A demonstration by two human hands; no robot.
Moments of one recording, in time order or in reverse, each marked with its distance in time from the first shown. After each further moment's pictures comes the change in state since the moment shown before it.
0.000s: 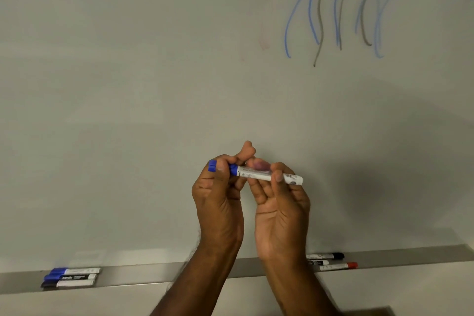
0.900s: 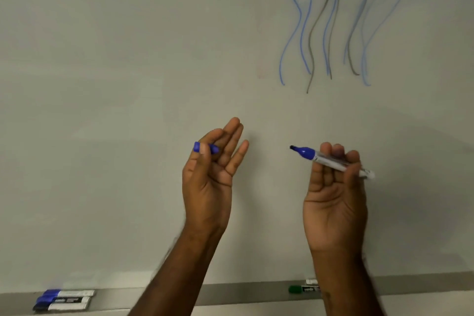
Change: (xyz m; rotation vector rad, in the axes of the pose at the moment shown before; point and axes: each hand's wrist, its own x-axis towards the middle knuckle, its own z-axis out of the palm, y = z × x) left_hand 0.045 0.028 0.019 -0.121 -0.254 0.046; right_hand 0.048 -0.072 -0.011 0.231 -0.065 -0.223
